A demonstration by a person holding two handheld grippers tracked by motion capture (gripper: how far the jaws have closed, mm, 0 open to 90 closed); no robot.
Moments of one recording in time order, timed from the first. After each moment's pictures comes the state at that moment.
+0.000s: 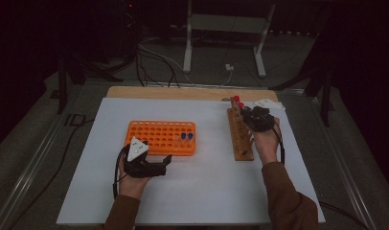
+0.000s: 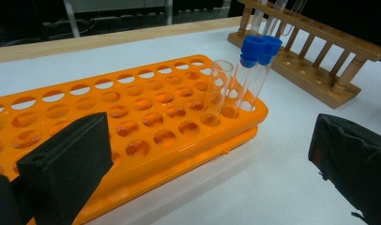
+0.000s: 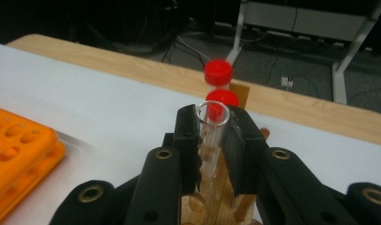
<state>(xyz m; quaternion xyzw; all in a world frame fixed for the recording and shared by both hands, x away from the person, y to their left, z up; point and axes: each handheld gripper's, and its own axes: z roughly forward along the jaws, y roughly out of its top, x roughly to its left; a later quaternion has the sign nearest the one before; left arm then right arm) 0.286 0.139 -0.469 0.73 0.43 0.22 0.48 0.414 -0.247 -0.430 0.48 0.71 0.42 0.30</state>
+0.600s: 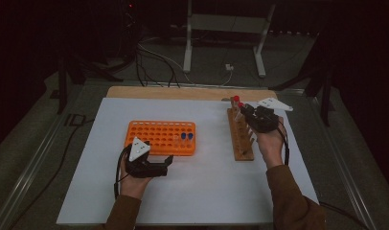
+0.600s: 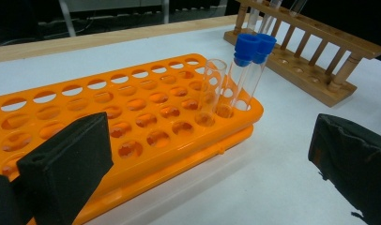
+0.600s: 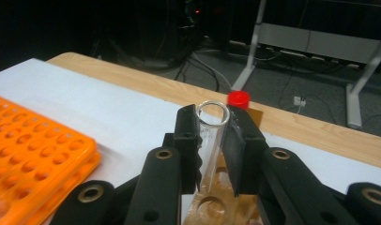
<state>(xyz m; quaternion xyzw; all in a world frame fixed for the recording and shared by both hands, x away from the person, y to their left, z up) 0.286 0.136 -0.470 0.74 0.42 0.21 0.48 0.392 -0.245 -0.403 0.45 0.71 0.46 0.30</state>
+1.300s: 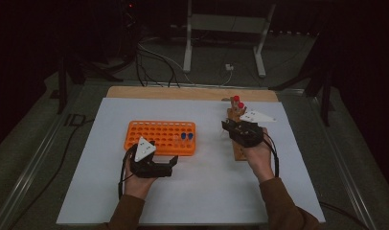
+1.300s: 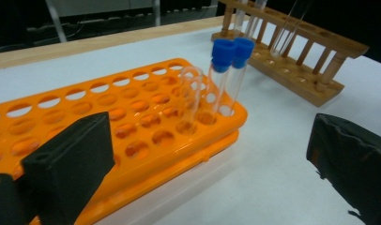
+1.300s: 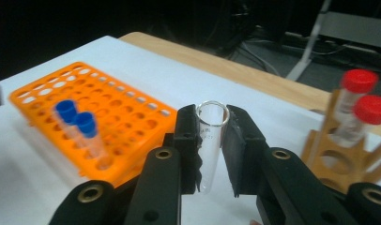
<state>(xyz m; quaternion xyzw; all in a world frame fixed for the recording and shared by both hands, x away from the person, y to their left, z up) 0.287 0.121 -0.466 0.75 0.40 0.21 0.49 0.357 -0.204 -0.417 0.39 0.75 0.48 0.23</state>
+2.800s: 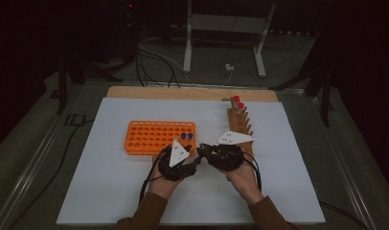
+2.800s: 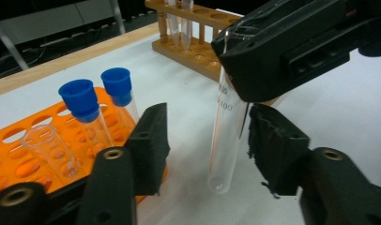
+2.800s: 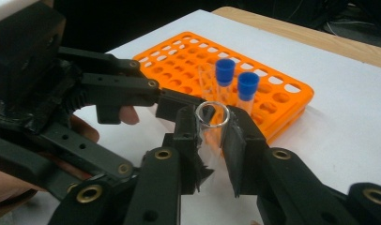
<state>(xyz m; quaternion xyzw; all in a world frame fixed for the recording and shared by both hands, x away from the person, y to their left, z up) 0.284 0.048 -0.467 0.79 0.32 0.21 0.48 0.303 -0.148 -0.430 0.32 0.80 0.49 0.11</state>
